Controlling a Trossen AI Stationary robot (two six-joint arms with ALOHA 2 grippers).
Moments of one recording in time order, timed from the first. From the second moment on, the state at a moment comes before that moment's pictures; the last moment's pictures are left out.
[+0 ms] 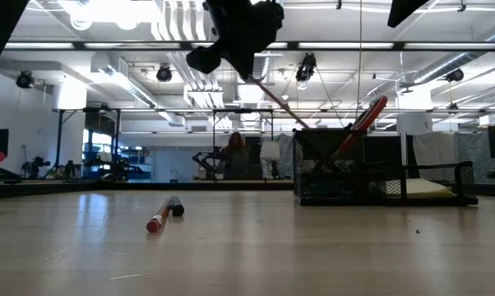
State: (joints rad) left arm -0.04 1.92 1.82 -1.02 -0.96 1.06; right arm 0.13 1.19 1.52 -1.57 0.71 1.09
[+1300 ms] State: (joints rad) left arm -0.17 2.04 1.85 -1.06 -0.98 1.16; right arm 0.15 1.18 1.38 -1.57 0.57 1.15
